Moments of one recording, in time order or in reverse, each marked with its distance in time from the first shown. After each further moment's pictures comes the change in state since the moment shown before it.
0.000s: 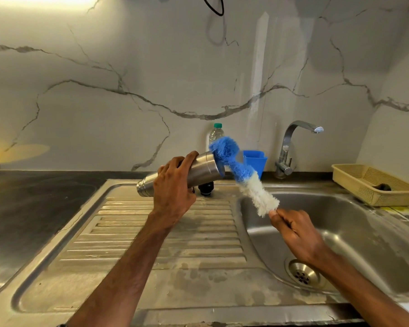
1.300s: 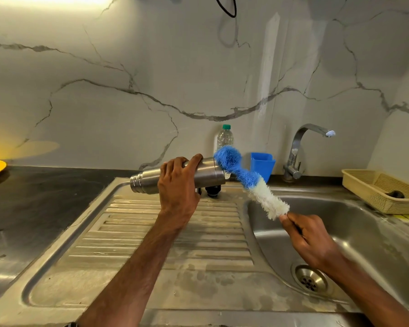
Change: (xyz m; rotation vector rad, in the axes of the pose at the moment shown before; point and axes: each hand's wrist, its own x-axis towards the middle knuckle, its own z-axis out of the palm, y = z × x) left_hand 0.000 -0.001 -0.001 0.136 0.035 -0.080; right_hand 0.002 0.015 -0.001 -0.079 0.045 -0.144
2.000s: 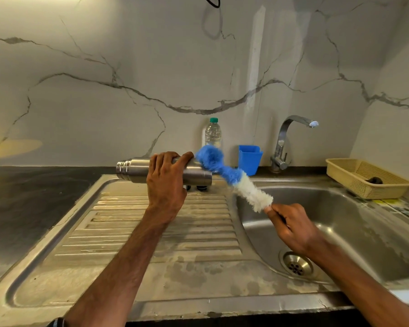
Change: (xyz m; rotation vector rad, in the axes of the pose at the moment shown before) left_hand 0.001 -0.010 0.007 0.011 0.019 0.070; right_hand 0.003 -0.001 0.001 -0.020 -0.076 0.023
